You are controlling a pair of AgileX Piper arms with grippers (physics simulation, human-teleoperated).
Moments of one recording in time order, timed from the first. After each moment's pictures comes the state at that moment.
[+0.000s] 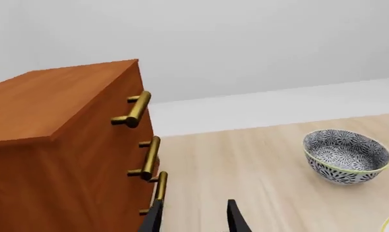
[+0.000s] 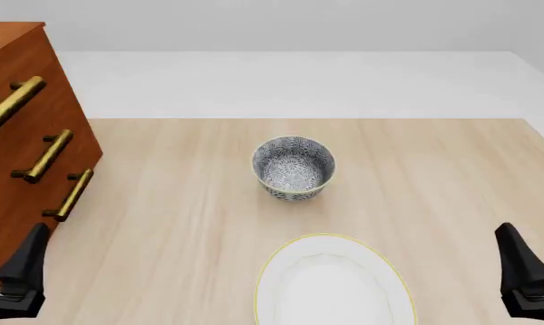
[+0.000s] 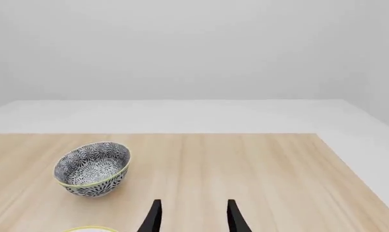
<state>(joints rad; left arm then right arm) -0.02 0.02 -0.02 0.00 0.11 0.01 0.00 -0.01 0.00 0.01</state>
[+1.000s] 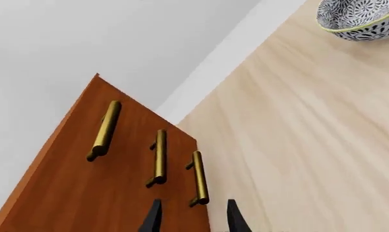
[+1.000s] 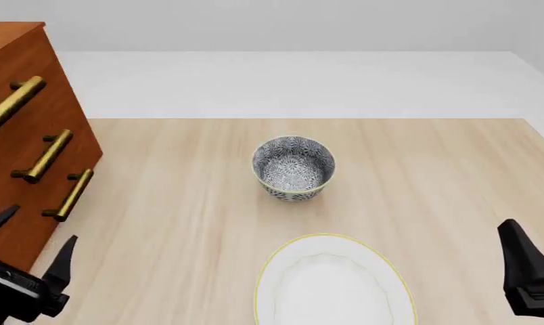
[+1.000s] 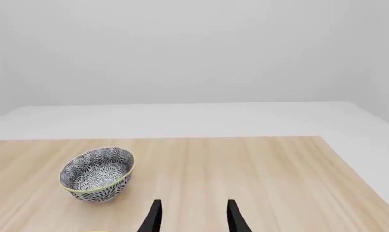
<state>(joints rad) -0.01 0.43 0.00 -0.21 0.82 0.02 0.01 -0.02 0.00 0.03</state>
